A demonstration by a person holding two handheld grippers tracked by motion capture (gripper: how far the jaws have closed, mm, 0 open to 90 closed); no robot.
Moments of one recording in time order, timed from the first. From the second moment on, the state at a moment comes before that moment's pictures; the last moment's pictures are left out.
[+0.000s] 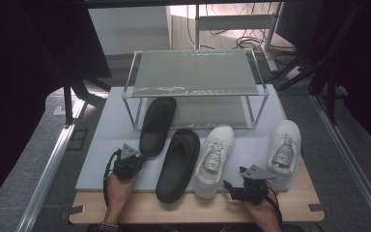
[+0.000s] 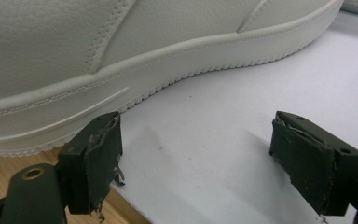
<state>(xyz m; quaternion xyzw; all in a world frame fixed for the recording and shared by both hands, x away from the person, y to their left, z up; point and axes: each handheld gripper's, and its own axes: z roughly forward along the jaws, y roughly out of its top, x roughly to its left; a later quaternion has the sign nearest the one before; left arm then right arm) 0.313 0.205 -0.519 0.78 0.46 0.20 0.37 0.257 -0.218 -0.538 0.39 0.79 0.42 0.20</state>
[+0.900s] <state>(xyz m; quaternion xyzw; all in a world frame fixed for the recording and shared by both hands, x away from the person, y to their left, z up) 0.360 0.177 -0.508 0.78 0.45 0.21 0.38 0.257 -0.218 -0.538 0.39 0.79 0.42 0.20</state>
